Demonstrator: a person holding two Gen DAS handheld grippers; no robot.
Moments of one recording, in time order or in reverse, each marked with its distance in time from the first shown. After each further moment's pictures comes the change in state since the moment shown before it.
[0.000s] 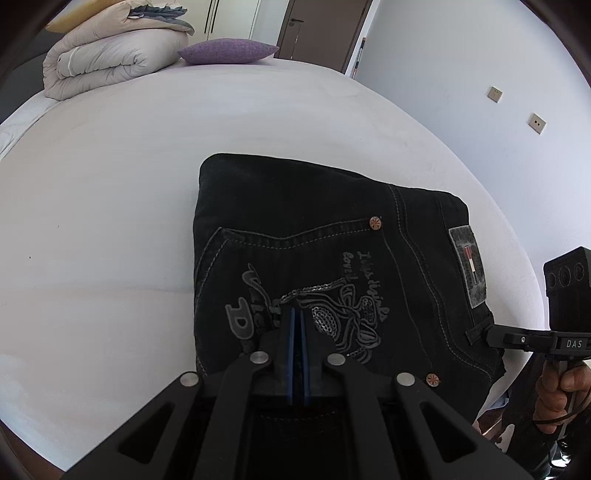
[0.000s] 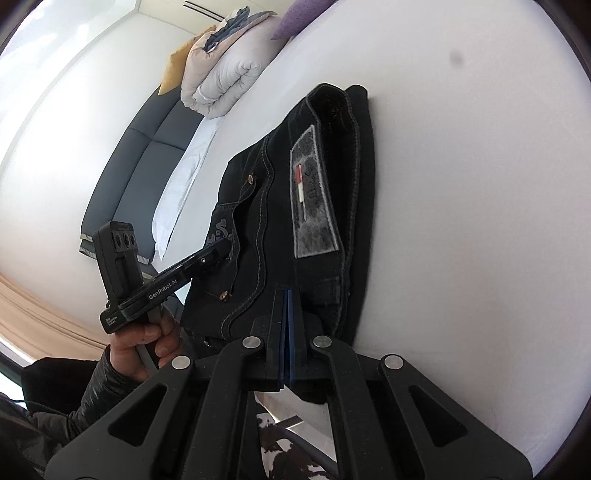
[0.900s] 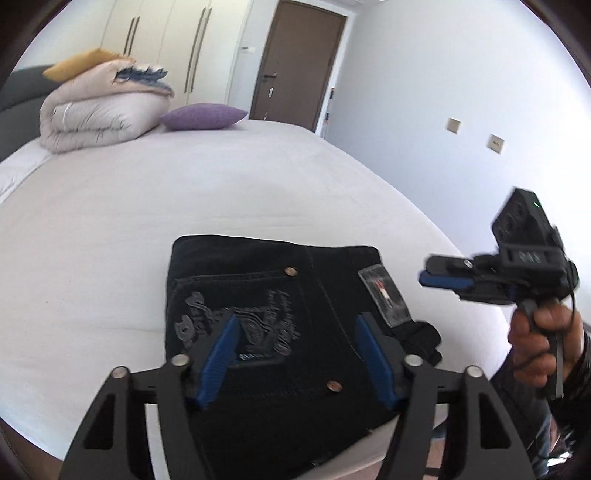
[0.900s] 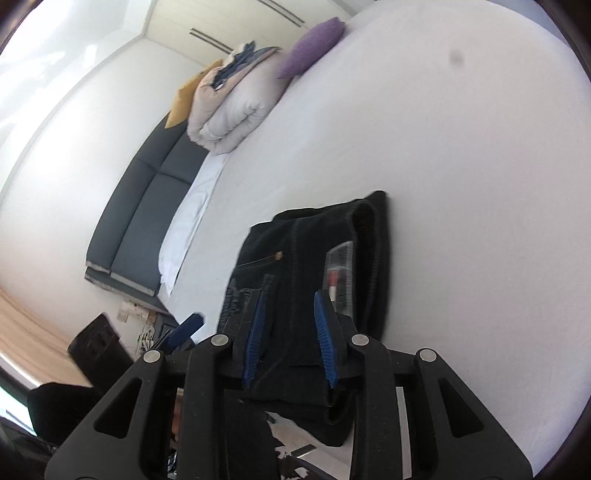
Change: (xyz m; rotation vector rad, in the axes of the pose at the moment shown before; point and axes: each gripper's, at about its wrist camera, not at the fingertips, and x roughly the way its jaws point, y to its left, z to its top) left arm -0.062 -0.035 0.011 0.045 -0.224 -0.058; right arm -0.028 0.033 0.052 -0.026 -0.109 0.019
